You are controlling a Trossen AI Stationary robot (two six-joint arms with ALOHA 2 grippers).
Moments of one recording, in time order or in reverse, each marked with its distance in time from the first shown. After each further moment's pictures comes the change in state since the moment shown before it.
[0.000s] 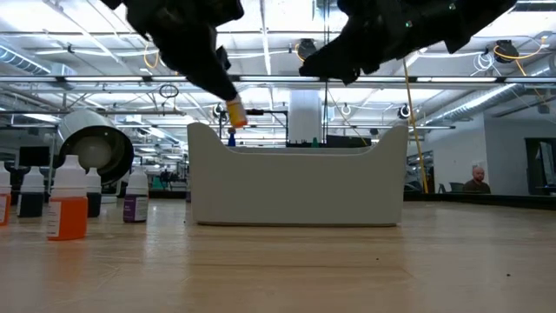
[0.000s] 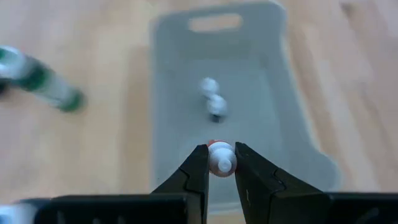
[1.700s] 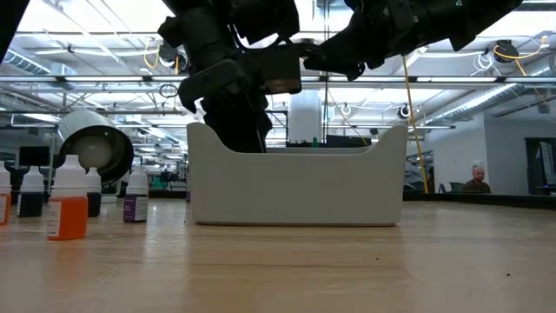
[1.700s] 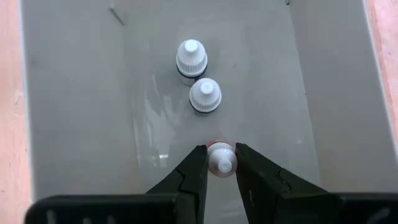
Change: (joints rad) left arm 0.040 0.416 0.274 -0.149 0.082 0.007; right arm 0.001 -0.034 -0.022 0.014 -0.004 0.004
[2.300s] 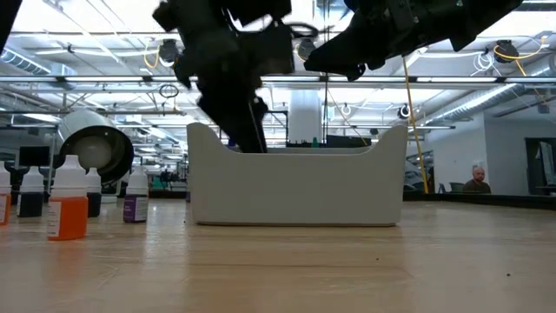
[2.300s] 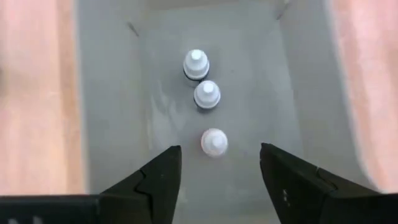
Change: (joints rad) left arm 0.000 -0.082 -0.001 -0.051 -0.008 -0.002; right arm 0.000 0.000 0.000 -0.007 0.000 -0.004
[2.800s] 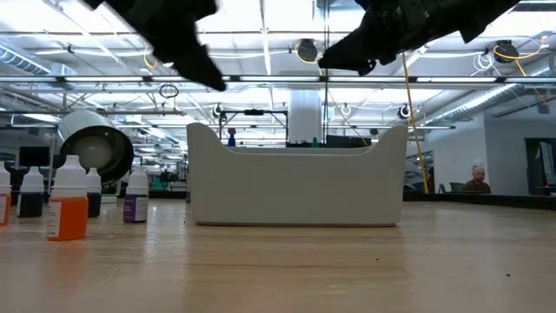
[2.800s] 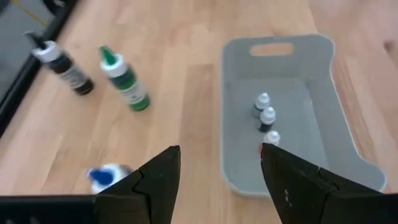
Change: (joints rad) left arm 0.046 -0.582 -0.441 0.277 -0.177 -0.009; right arm -0.029 -0.115 0.000 -0.156 0.007 -0.019
